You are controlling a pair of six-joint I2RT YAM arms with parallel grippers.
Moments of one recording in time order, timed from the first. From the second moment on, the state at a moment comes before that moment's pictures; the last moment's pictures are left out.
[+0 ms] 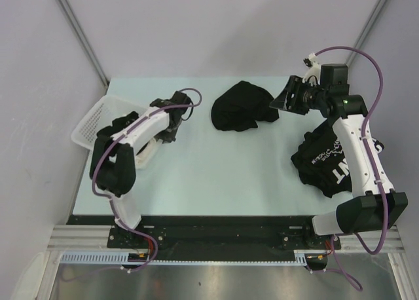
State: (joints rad) left arm -0.42 1.76 1.40 -0.96 -0.47 -0.13; right arm 0.09 1.40 1.55 -0.77 -0.51 0.35
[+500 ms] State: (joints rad) left arm -0.34 2.33 2.23 -1.08 -0.47 -0.12; right arm 0.08 1.34 1.53 -0.88 -0.45 0.30
